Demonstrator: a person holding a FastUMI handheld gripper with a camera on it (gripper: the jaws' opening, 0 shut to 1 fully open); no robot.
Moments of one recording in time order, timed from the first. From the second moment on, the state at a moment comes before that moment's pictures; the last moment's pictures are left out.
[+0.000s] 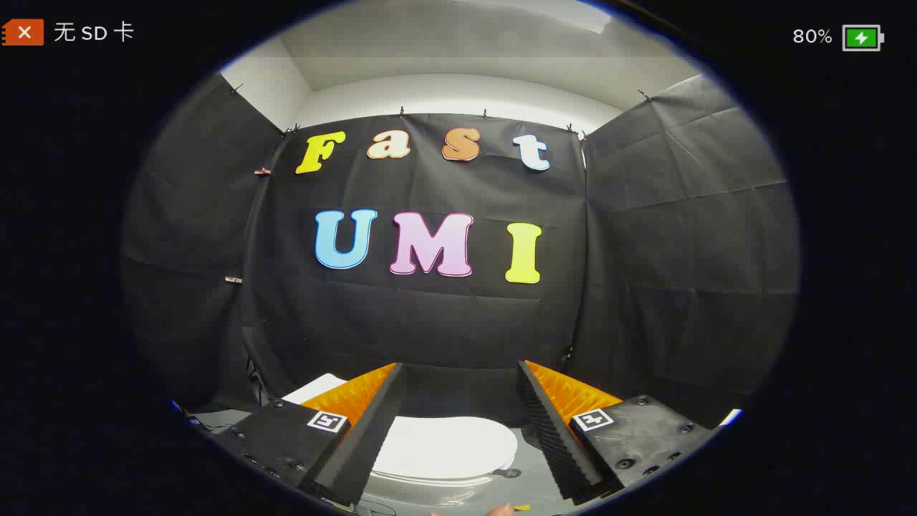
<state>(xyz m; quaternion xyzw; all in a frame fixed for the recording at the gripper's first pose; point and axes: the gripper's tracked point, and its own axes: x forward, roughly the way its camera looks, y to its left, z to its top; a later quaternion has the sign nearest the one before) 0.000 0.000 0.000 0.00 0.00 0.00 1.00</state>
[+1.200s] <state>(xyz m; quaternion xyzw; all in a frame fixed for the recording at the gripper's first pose) 0.011 -0.001 -0.024 0.00 -0.02 0.01 1.00</state>
